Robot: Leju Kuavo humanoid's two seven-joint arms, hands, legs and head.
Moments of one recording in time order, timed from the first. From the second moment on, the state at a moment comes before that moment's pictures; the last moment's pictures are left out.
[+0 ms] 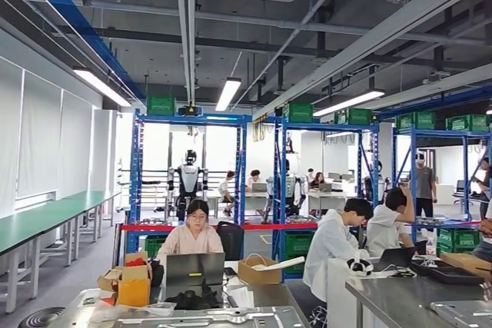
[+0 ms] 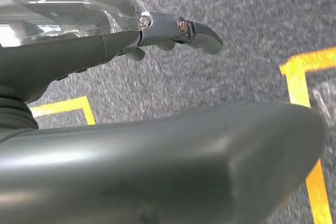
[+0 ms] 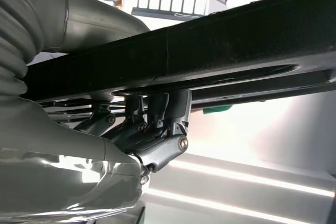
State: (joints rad) left arm -0.08 -0.02 1.29 -0.23 -1.26 -0.08 -0.39; right arm -0.44 0.00 0.76 -1.59 -0.32 0.67 -0.45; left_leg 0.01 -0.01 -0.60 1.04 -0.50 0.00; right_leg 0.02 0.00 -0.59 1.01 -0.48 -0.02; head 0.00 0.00
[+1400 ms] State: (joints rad) left arm -0.08 -0.01 1.29 -0.23 -1.25 -0.08 -0.40; right arm -0.43 0.01 0.76 -1.59 -0.32 0.67 -0.45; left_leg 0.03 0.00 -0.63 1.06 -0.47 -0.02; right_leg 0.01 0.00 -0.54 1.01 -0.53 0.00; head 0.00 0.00
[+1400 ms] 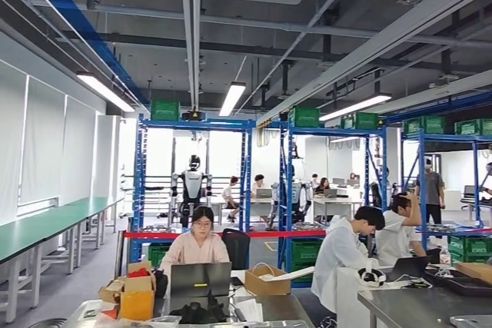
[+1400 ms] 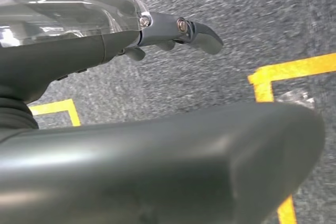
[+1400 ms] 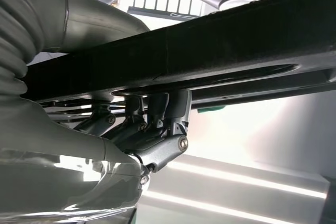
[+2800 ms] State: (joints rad) left arm -0.07 0.00 1.29 -0.23 -1.25 -0.08 -0.40; right arm -0.42 0.03 0.77 -1.60 -0.31 0.66 -0.44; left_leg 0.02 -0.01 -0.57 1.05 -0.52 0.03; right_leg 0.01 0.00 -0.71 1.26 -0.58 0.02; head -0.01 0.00
